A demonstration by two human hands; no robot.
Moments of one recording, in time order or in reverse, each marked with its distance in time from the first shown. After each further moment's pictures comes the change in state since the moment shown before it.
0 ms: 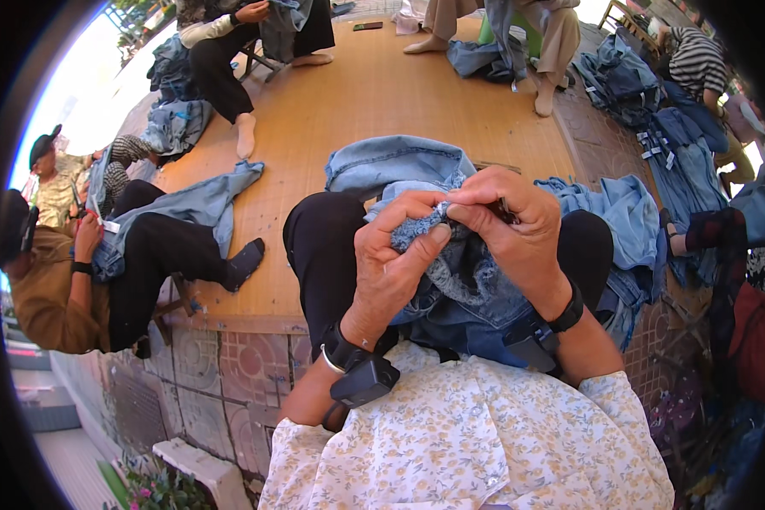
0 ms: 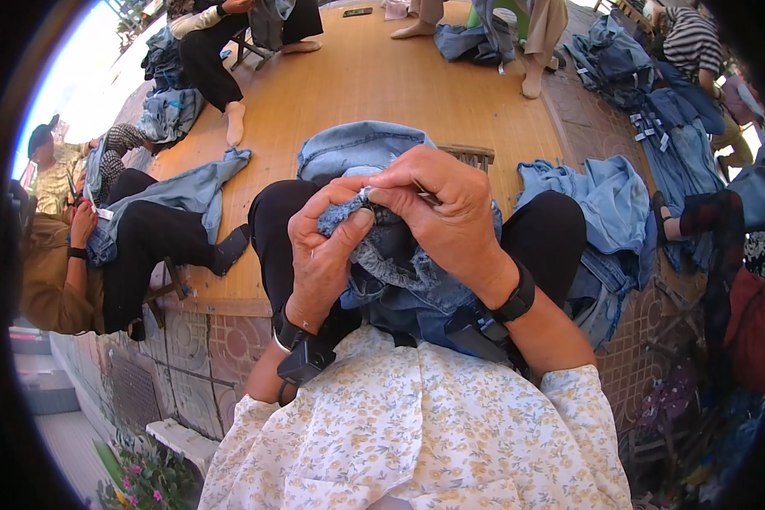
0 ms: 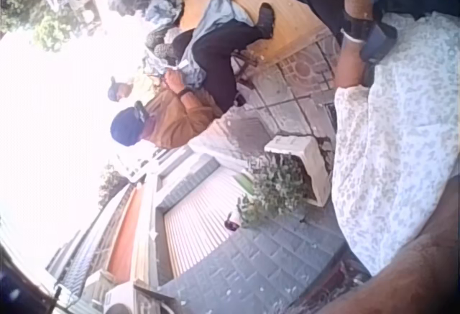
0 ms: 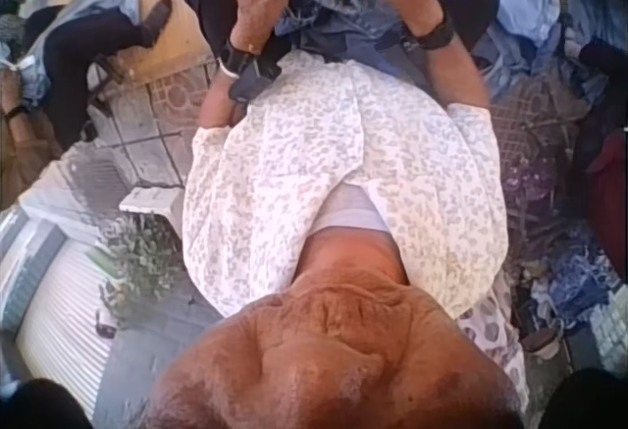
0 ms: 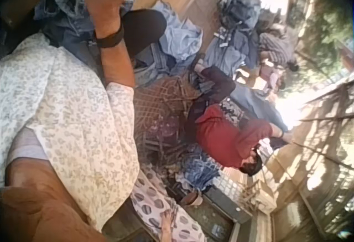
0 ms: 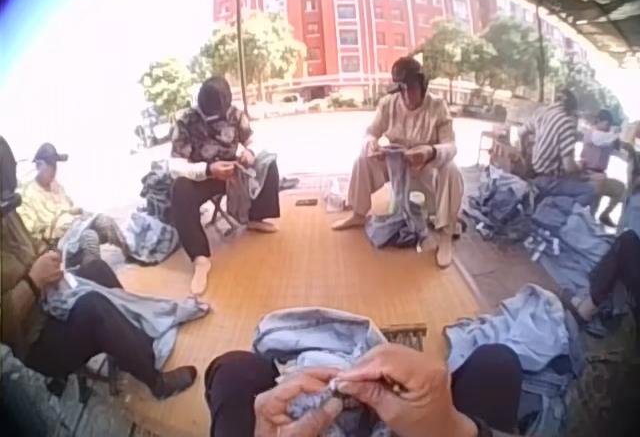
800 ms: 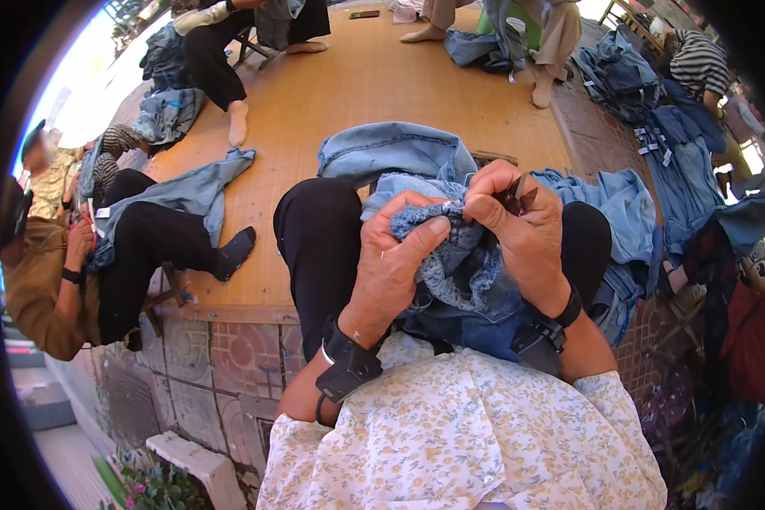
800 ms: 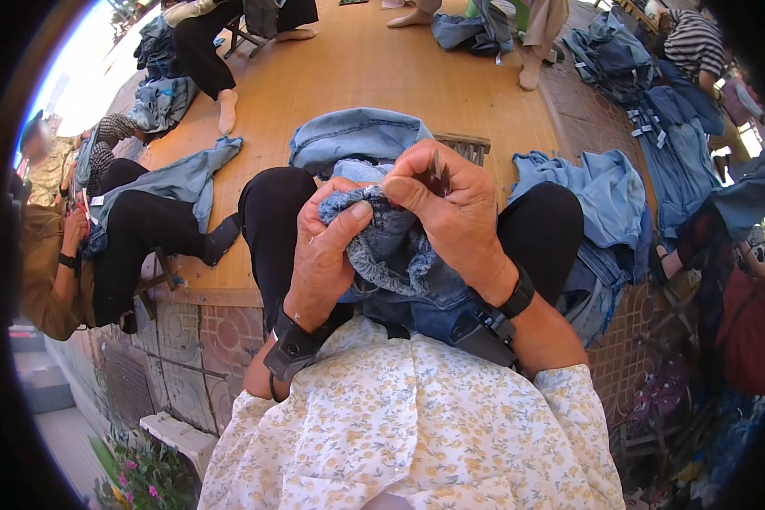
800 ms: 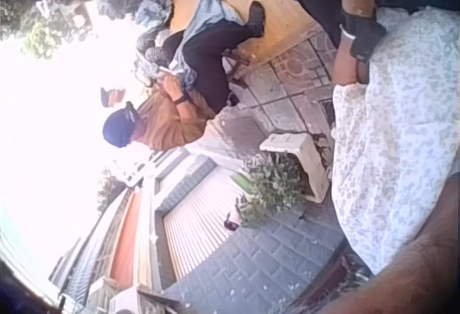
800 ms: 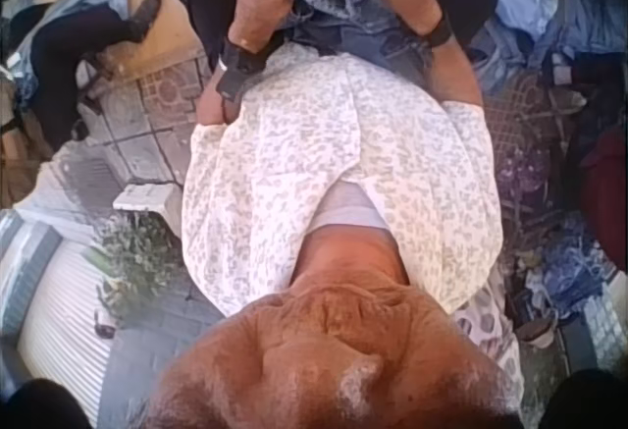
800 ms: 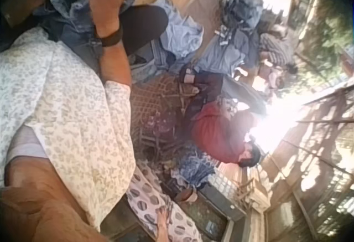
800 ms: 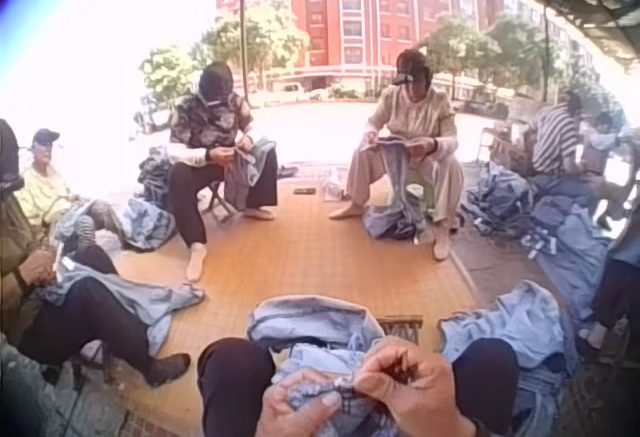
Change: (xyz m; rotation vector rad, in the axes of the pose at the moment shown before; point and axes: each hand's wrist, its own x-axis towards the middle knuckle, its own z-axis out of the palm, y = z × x) left_hand -0.011 -0.003 0.010 -0.490 0.069 -0.335; right_hand -0.014 0.003 0.001 0.123 0.049 0.076
